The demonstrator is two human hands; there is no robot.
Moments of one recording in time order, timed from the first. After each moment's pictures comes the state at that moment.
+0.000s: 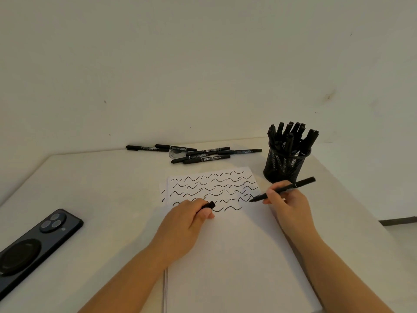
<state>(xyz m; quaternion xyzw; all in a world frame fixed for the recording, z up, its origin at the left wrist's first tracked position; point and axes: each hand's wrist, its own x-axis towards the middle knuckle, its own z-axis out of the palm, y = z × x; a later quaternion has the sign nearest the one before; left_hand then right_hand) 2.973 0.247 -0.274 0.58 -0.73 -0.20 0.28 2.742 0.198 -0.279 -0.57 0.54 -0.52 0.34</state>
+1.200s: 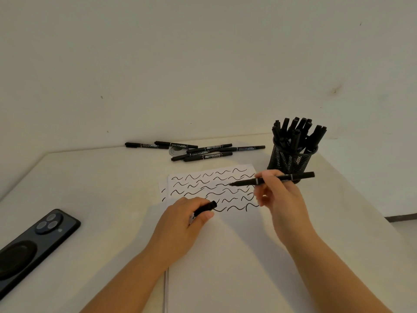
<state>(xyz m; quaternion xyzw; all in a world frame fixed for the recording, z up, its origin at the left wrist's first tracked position) 2.979 0.245 -0.279 0.58 -0.72 -0.17 0.33 2.782 0.207 -0.246 -0.44 0.44 -0.59 0.51</state>
